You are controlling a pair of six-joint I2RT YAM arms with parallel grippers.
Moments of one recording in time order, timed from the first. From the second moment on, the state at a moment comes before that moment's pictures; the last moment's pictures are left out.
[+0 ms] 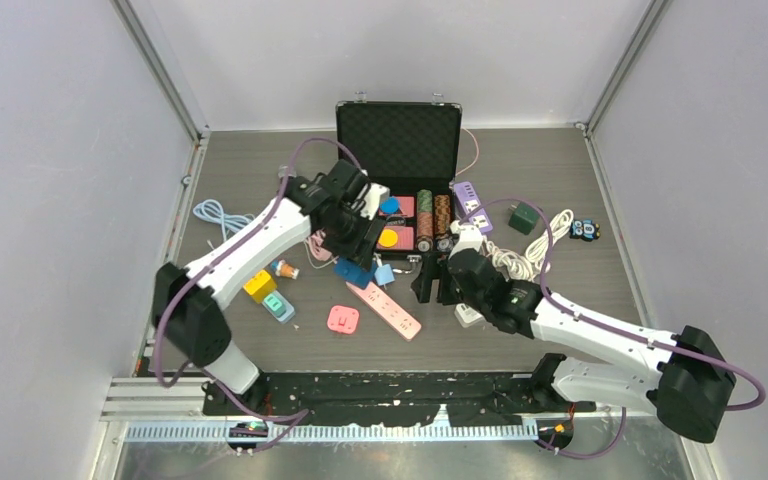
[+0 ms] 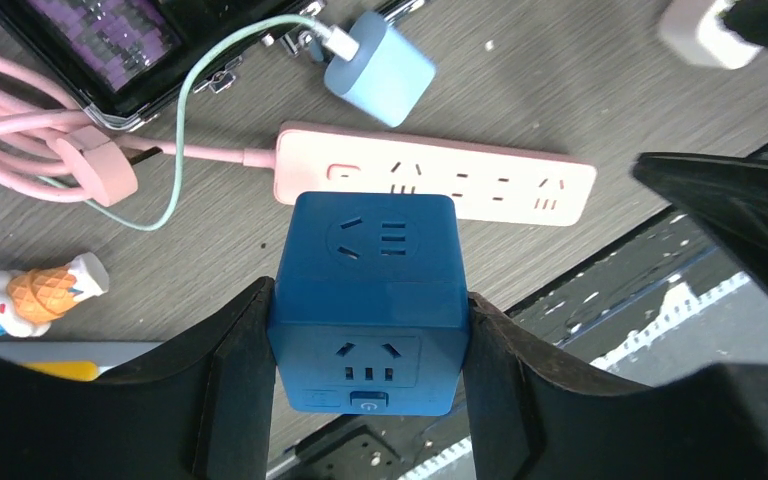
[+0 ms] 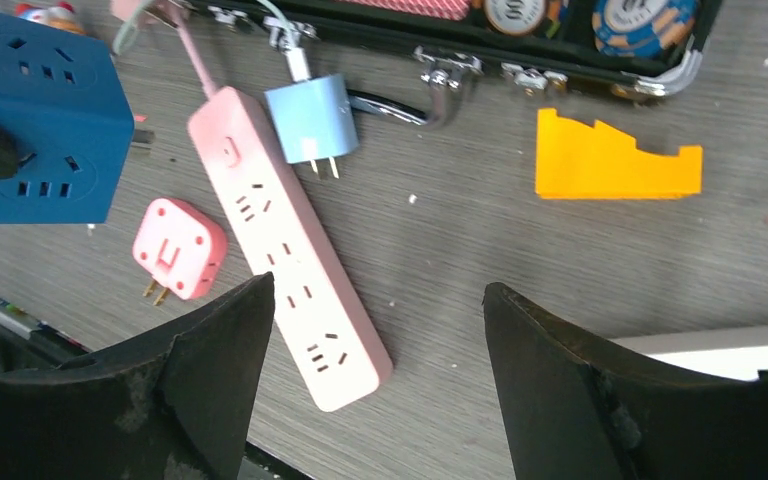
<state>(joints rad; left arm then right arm) -0.64 1.54 1.41 -0.99 0.17 -0.14 0.90 1.05 0.62 -0.20 0.26 0.67</state>
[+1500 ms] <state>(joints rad) -0.77 1.92 1.65 -1.15 0.13 -0.13 0.84 1.00 0.57 -0.34 0.40 0.68</state>
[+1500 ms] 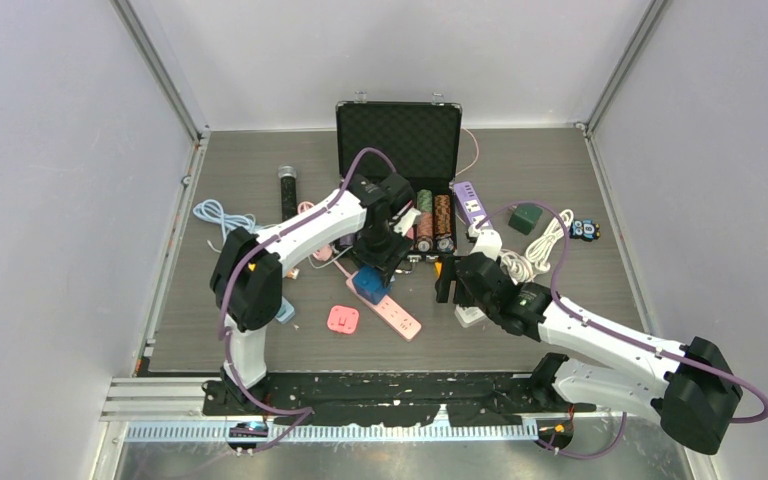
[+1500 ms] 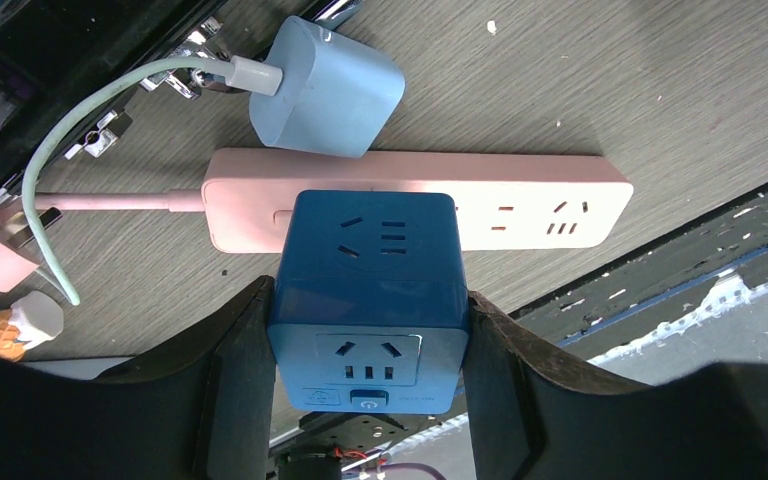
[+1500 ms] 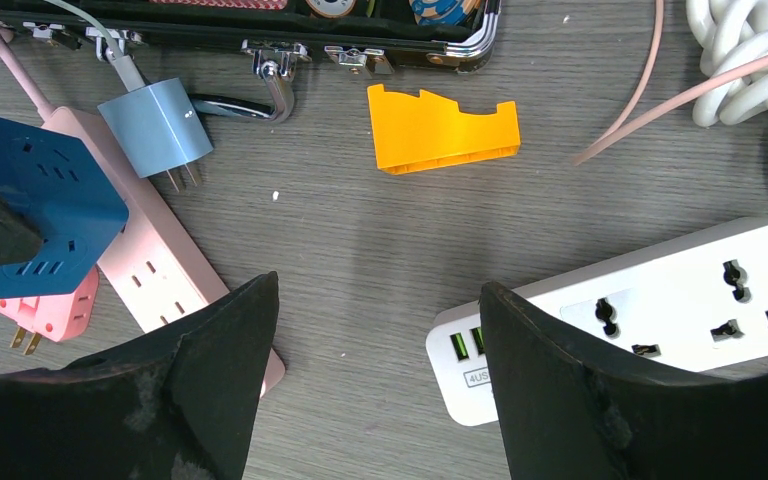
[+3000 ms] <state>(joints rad) -0.83 1.93 1.62 -1.14 0.08 0.00 0.84 1.03 0.57 -0.34 0.39 0.69</state>
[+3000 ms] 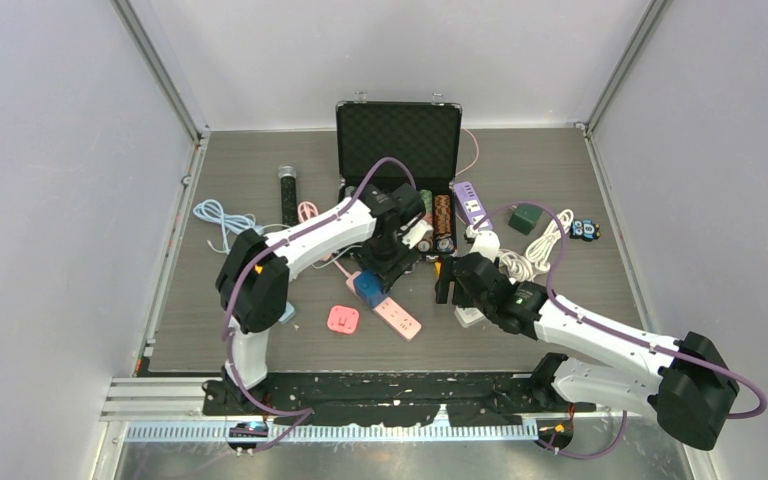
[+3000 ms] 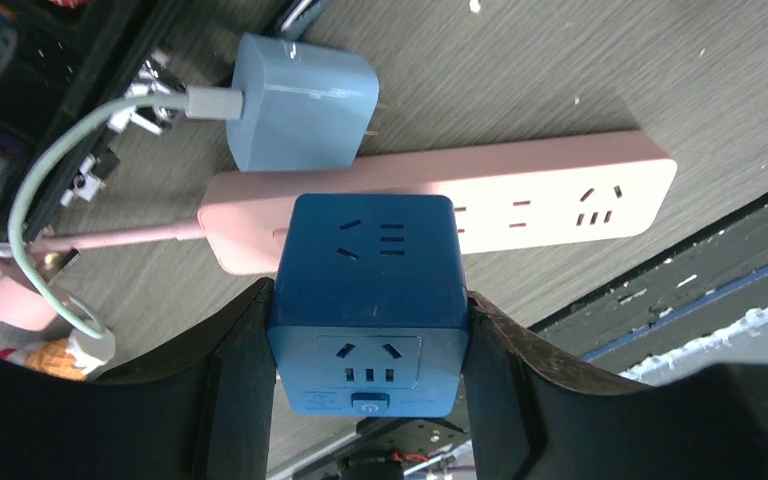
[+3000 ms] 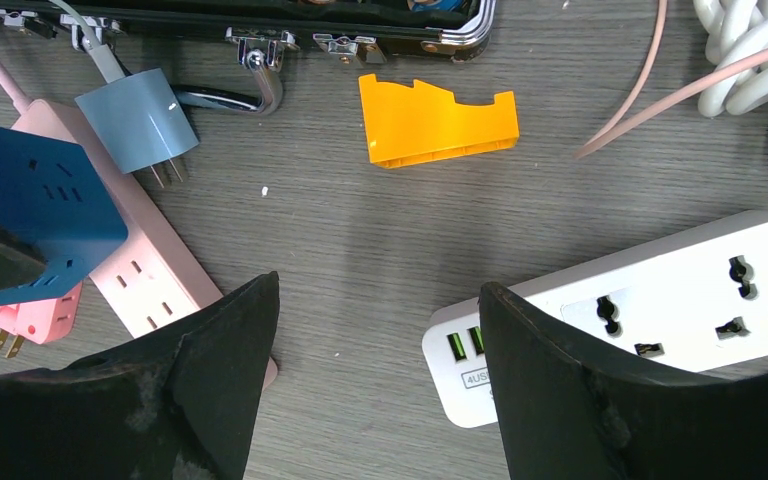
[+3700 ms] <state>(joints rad) -0.85 1.89 1.50 -0.99 0.03 -0.07 0.84 1.02 0.57 -0.34 0.39 0.70</state>
